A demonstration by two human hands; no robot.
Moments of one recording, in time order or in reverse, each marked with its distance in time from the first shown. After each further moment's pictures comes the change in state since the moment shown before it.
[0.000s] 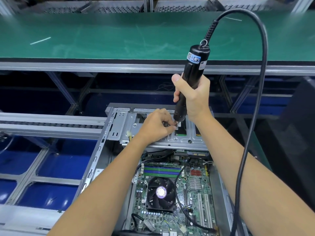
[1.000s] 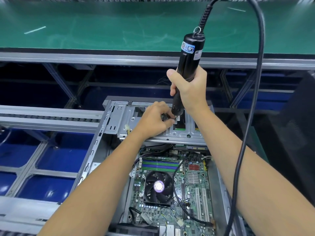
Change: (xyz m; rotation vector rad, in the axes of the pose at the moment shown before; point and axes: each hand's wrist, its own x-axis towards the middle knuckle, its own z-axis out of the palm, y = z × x) left_hand 0.000 0.001 -0.001 0.072 -0.004 0.039; right_hand 0.002 0.004 0.004 -0.084 -0.008 -0.011
